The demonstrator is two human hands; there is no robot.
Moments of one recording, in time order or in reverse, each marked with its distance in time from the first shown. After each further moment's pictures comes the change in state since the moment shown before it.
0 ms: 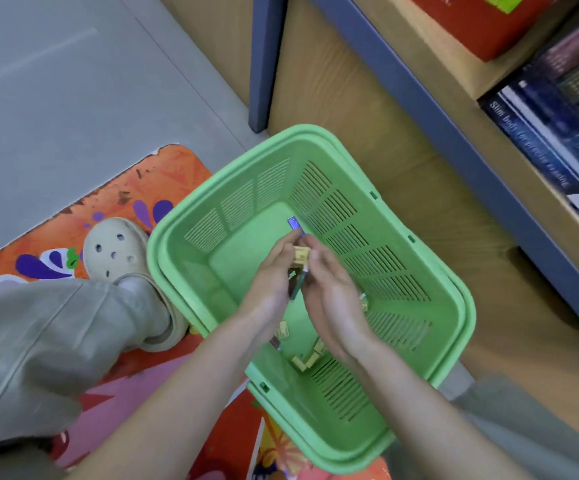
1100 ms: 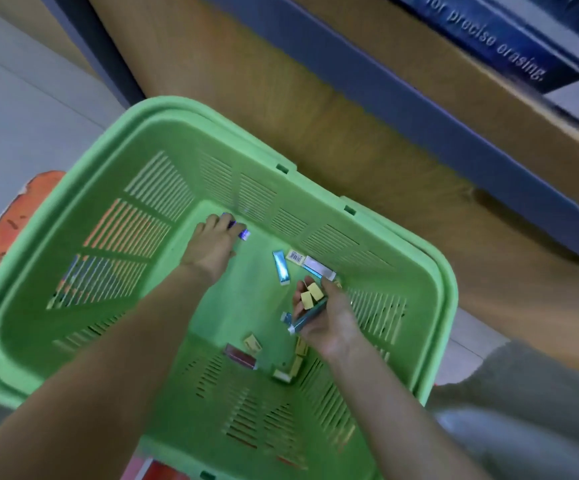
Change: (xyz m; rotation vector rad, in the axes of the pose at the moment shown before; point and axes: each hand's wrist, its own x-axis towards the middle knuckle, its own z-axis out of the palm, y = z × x) left_hand 0.200 -0.059 -0.023 2.074 -0.297 0.579; right_hand 0.037 0.018 -0.119 0.657 0.644 0.441
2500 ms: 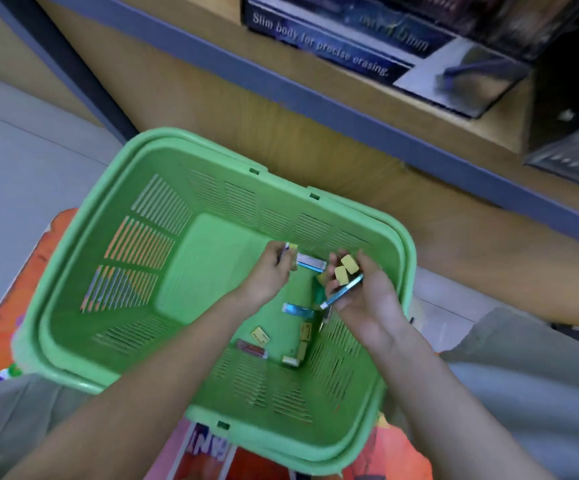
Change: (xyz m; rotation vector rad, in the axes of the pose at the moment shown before) left_hand -0.047 0.109 -0.041 -1.218 -0.156 -0.236; right_hand -0.050 -0.023 -0.024 0.095 -0.196 -0.236
